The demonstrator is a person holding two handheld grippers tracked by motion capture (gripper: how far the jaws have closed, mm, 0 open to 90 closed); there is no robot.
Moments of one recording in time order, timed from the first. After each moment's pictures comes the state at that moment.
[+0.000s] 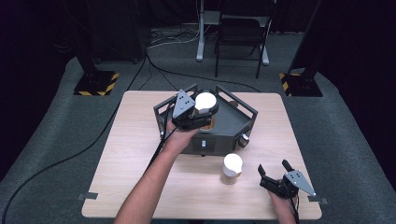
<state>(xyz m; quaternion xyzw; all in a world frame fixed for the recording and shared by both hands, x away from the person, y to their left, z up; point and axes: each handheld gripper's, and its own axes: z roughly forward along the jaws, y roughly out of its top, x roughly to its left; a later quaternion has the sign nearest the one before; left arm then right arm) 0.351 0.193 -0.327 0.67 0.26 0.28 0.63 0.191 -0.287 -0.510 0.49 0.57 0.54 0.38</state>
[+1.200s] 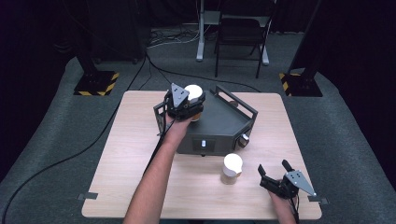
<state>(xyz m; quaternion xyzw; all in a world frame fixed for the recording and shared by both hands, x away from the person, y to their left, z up) 0.371 0.175 -0.339 0.64 0.37 0.36 0.57 0.191 -0.288 -0.510 0.49 0.57 0.55 0.38</state>
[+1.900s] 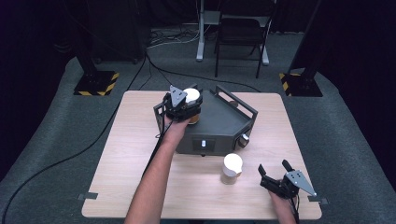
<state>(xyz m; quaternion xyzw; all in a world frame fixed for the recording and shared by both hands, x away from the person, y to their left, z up) 0.381 0.182 -0.346 0.65 0.39 0.34 0.56 0.192 -0.288 -0.510 0.49 0.57 0.55 0.38</state>
